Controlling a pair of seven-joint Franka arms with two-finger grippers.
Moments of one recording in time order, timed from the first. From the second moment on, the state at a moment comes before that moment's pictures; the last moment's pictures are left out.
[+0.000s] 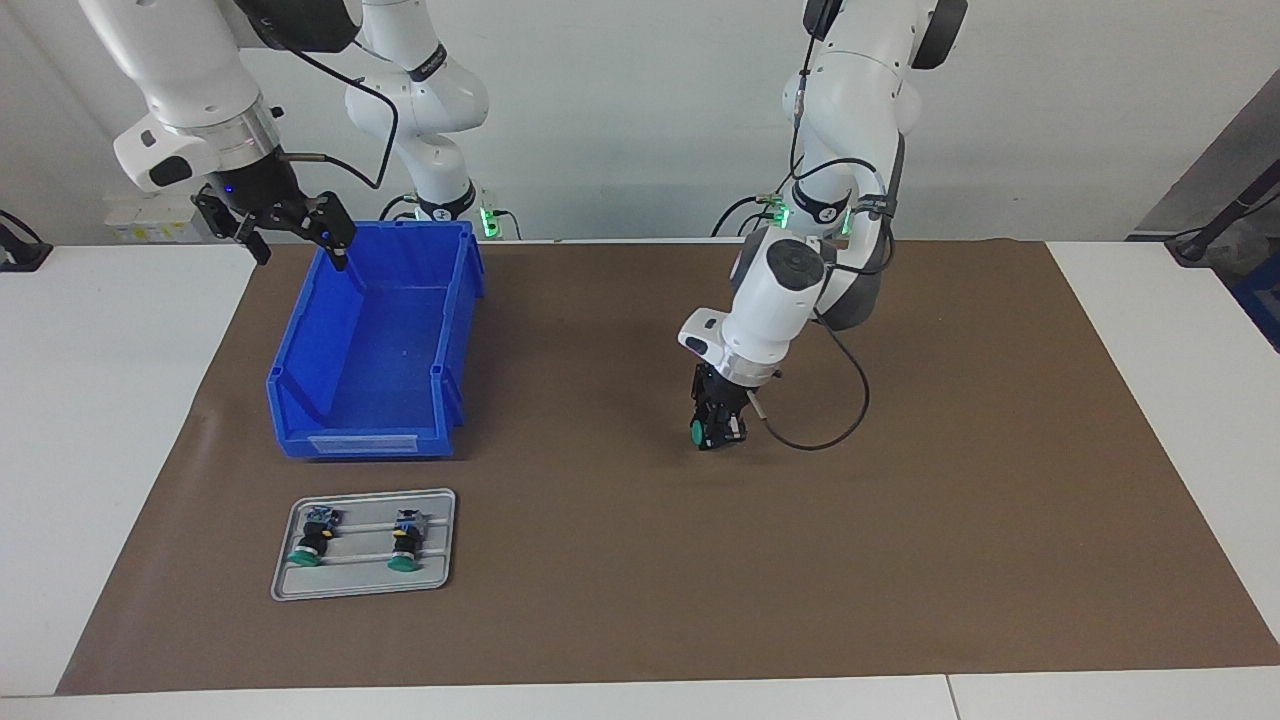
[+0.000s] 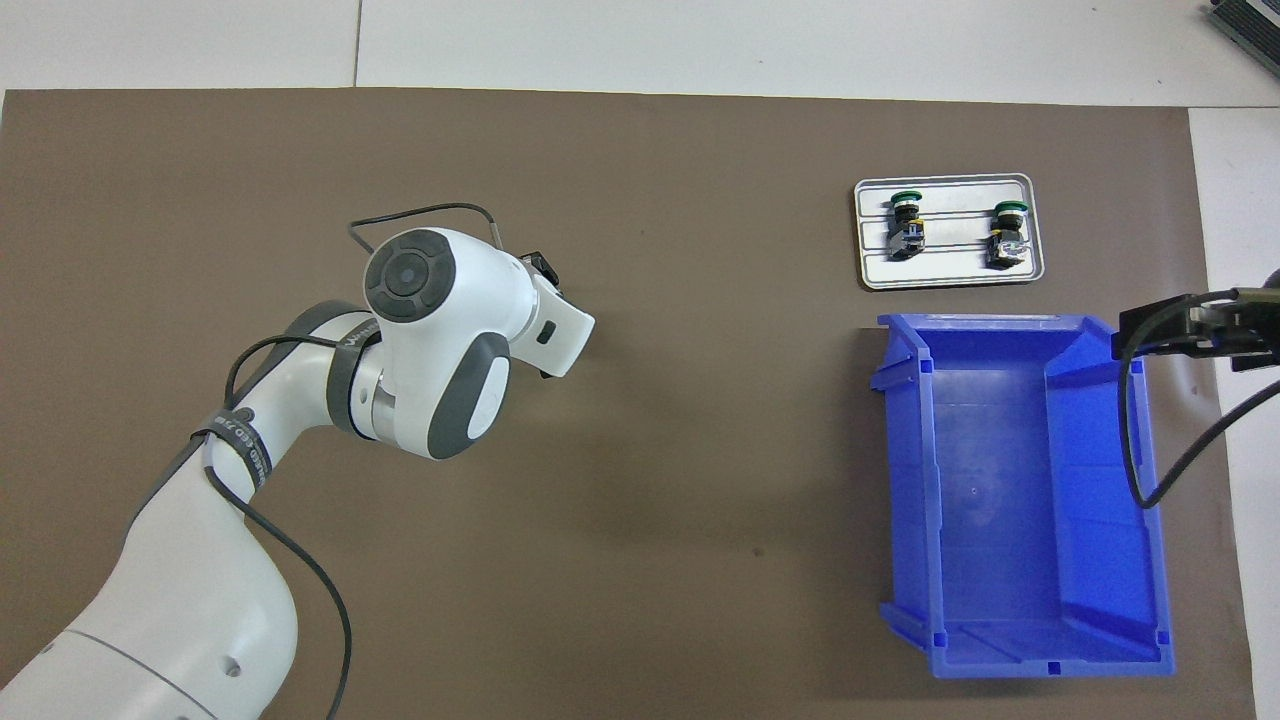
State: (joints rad) left arm -0.35 0.40 -0.15 -1.82 -0.25 2.42 1.07; right arm 0.08 -0.06 -0.09 -1.64 -0.03 1.56 0.11
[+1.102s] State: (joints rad) left arm -0.19 0.31 -0.15 -2.01 -1.32 2.40 1.87; right arm 0.08 -0.06 -0.09 -1.64 -0.03 1.56 0.11
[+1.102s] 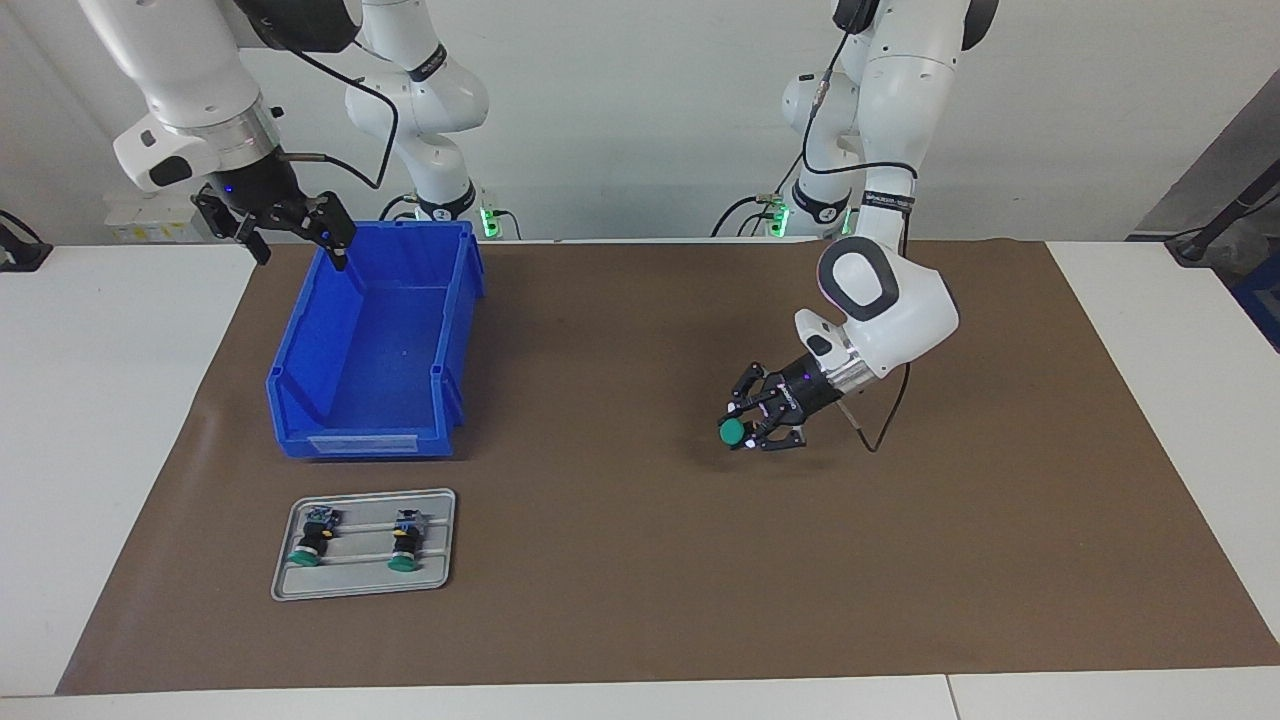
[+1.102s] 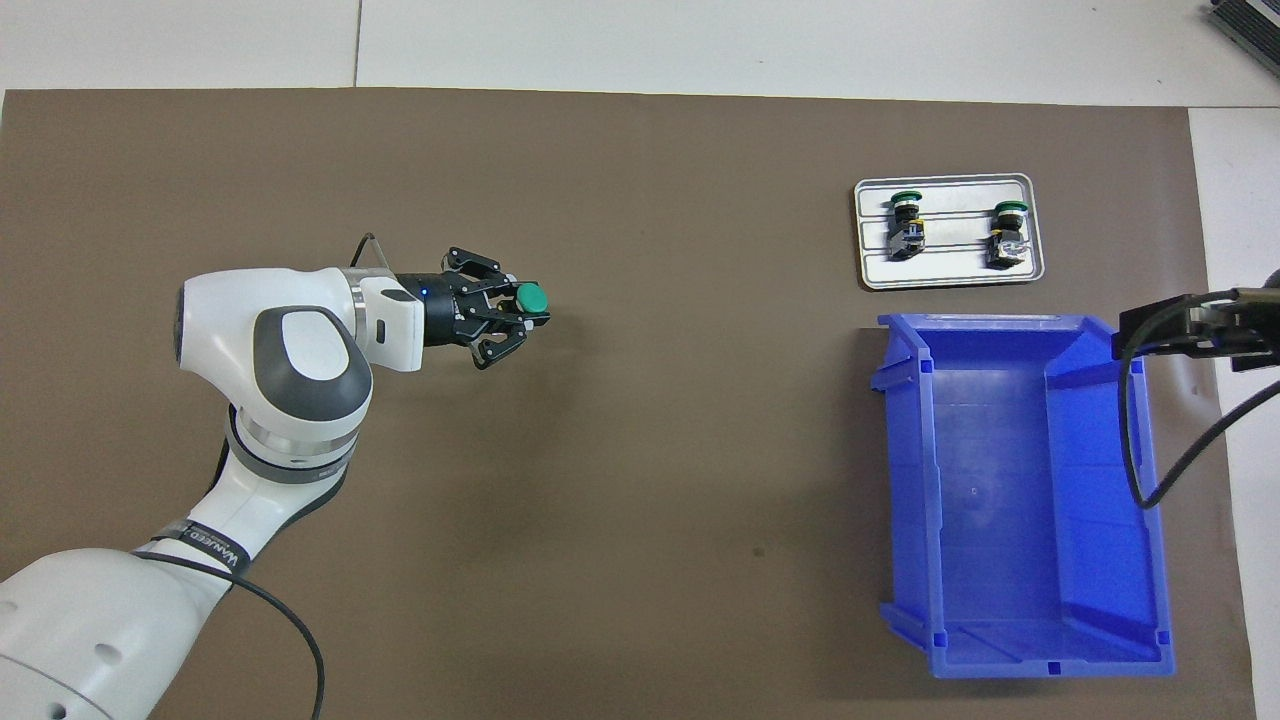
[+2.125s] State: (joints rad) left arm -0.04 0.27 -0.16 -2.22 -1.73 2.17 2.22; right arm 0.08 -0.06 -0.09 -1.64 -0.03 1.56 0.11
